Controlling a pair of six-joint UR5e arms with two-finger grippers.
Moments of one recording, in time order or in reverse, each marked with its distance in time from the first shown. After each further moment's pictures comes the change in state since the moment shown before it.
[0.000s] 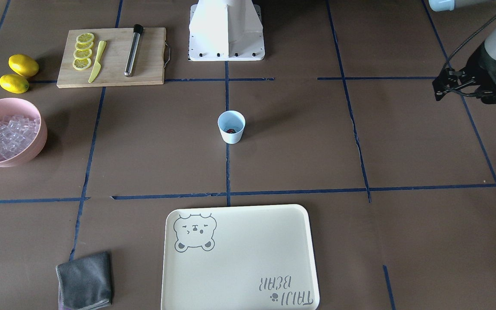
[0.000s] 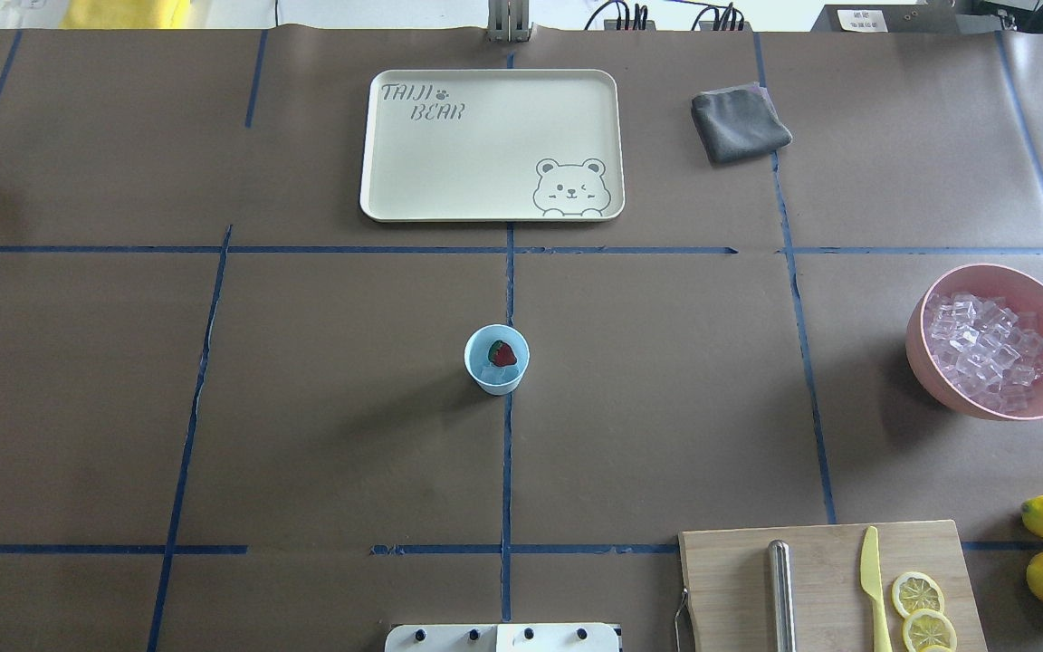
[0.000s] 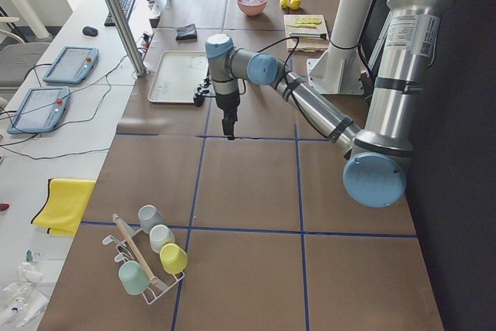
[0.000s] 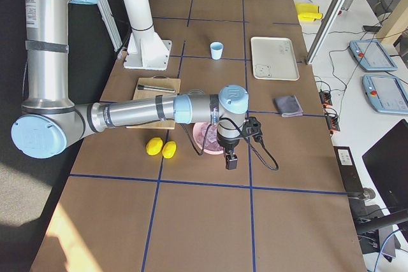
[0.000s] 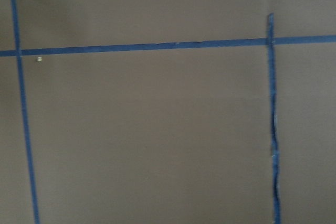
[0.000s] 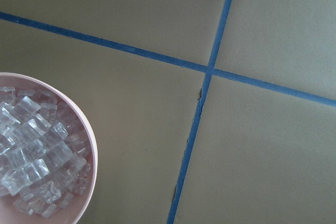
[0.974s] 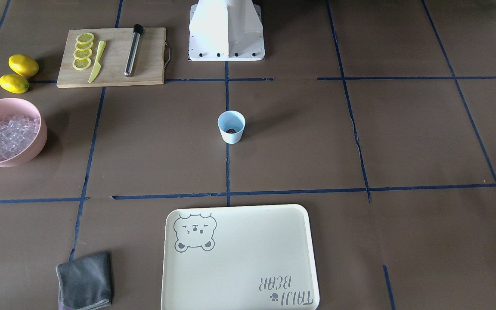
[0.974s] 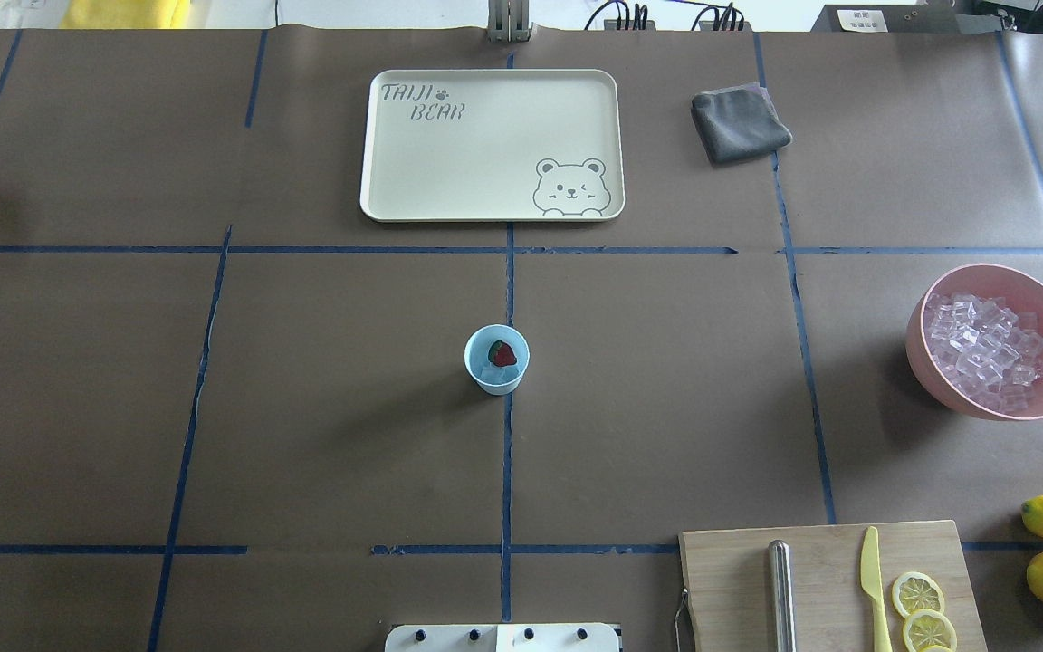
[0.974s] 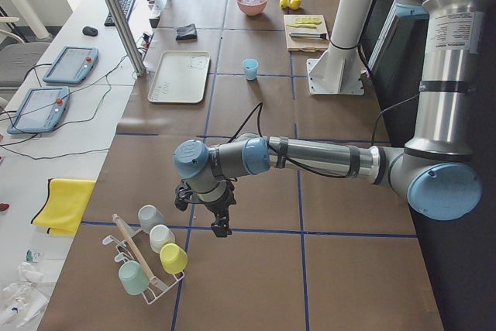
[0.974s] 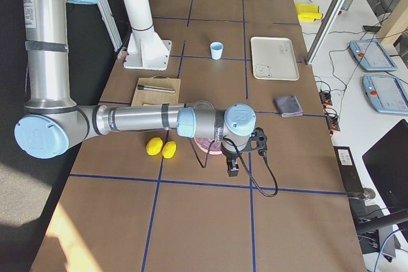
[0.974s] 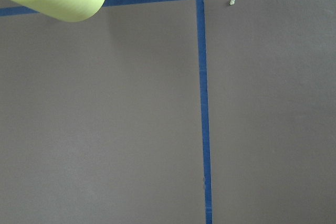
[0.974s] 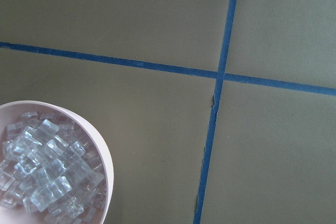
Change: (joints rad) left arm -0.334 0.075 0.414 -0.097 -0.121 0.517; right arm 0.070 0.035 -0.109 0.001 0.145 -0.004
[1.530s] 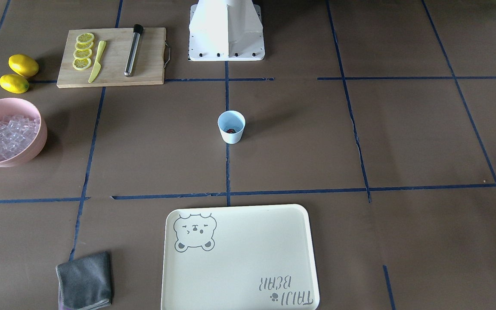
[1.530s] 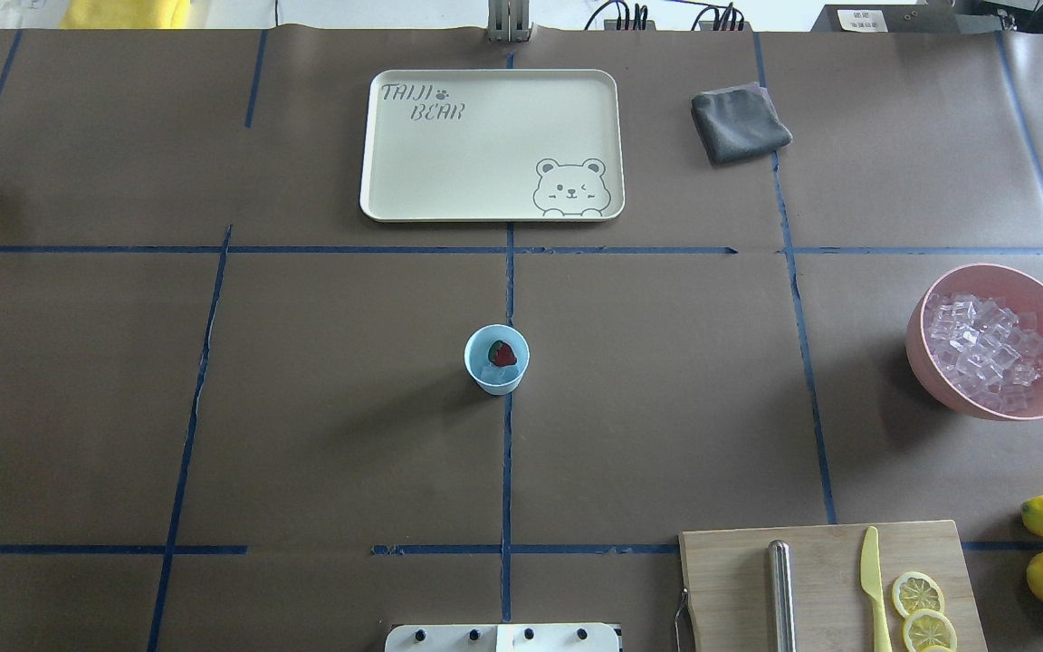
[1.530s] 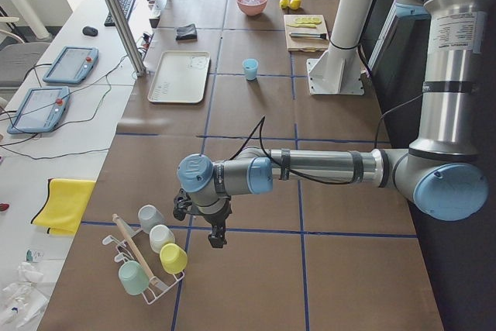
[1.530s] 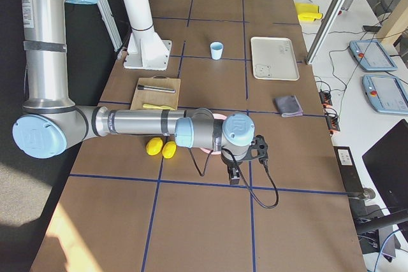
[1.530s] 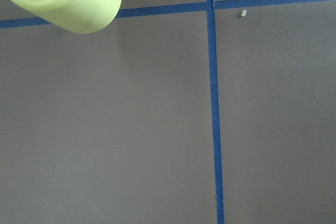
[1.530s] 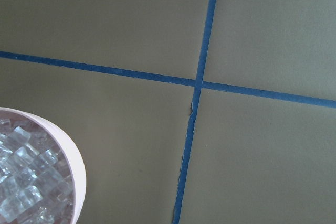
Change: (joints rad) left arm -0.004 0.022 0.077 -0.223 -0.008 -0.070; right arm 0.028 -0.002 -0.103 0.149 -0.003 -0.002
